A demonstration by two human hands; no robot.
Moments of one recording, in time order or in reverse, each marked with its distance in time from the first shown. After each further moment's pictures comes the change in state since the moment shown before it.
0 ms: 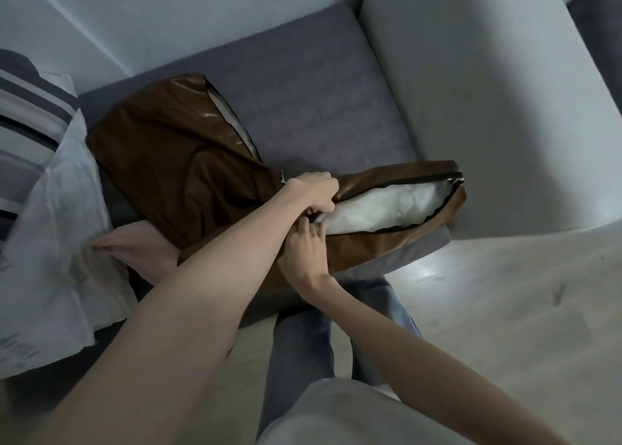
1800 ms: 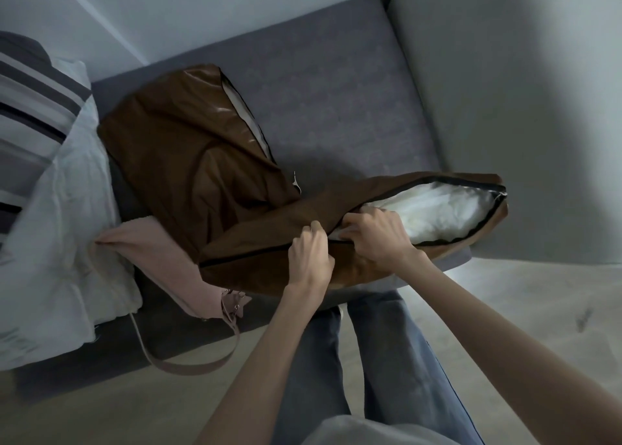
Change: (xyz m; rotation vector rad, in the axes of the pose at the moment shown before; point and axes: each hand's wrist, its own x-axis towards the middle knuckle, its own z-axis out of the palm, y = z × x) left_hand -0.033 0.025 0.102 -0.425 0.542 -0.474; right_hand 0.069 0.126 -0.032 -0.113 0.004 -0.283
